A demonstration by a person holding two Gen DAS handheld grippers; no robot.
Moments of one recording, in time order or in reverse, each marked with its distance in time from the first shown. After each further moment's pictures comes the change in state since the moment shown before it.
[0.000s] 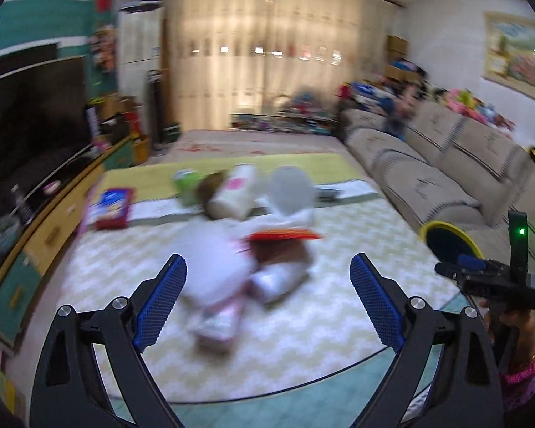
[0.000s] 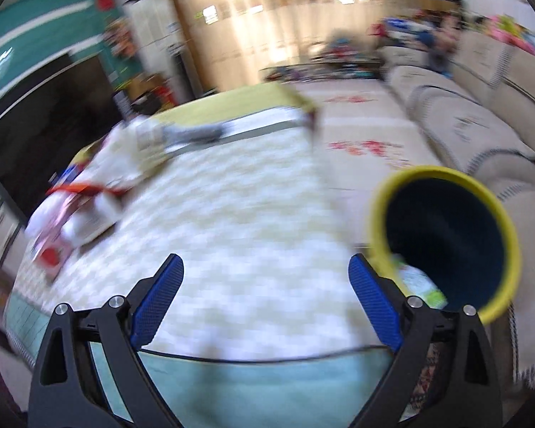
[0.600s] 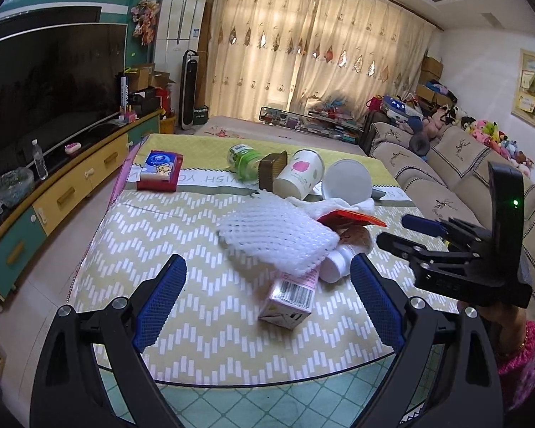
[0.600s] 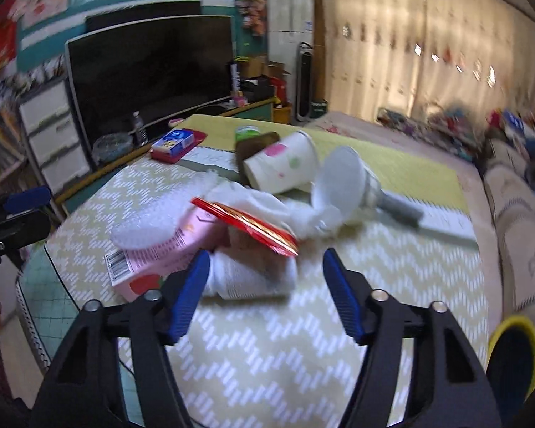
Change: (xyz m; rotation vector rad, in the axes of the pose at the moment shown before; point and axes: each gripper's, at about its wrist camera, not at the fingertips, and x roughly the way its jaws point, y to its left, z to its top) left arm -0.002 0.070 -0.036 -0.144 0.016 0.034; right arm 0.039 0.189 0.043 -0.458 -0.057 0.198
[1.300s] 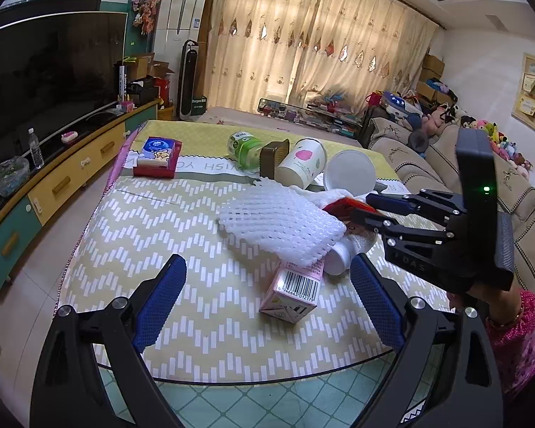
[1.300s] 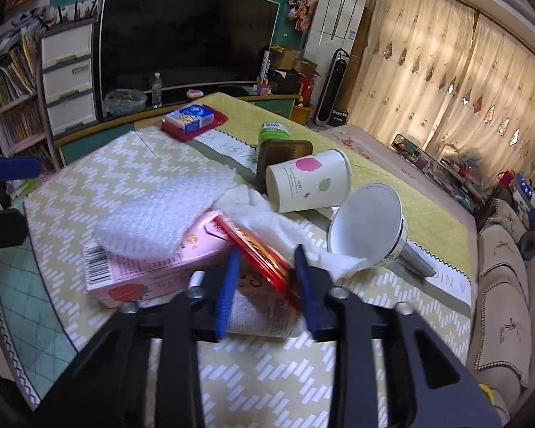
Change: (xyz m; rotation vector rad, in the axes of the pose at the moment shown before) left arm 0.015 -0.003 -0.009 -0.020 0.031 -0.022; right arm 0.041 0.025 0.023 -0.236 0.048 -0.039
